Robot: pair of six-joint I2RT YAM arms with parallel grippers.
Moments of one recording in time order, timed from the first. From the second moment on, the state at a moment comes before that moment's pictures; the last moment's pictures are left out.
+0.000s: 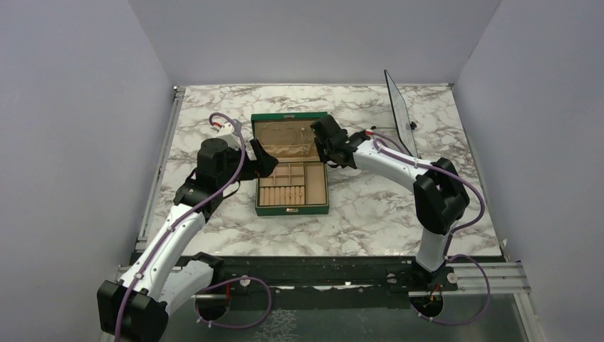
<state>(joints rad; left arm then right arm) -0.33 0.93 0.76 -0.24 0.21 -0.50 0.71 1.84 1.40 -0.46 0.47 1.85</state>
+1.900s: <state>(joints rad) -0.58 1.42 0.91 0.12 -0.11 -0.52 0.71 1.68 1.16 -0.19 0.38 1.63</state>
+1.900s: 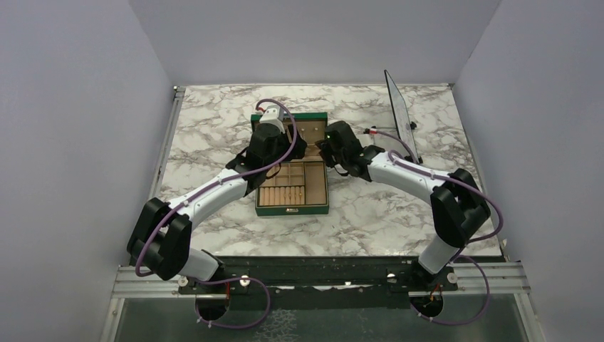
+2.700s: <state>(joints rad) -0.58 1.39 0.90 0.13 -0.14 -0.51 0.71 1.87 1.37 -0.34 0.38 1.76</state>
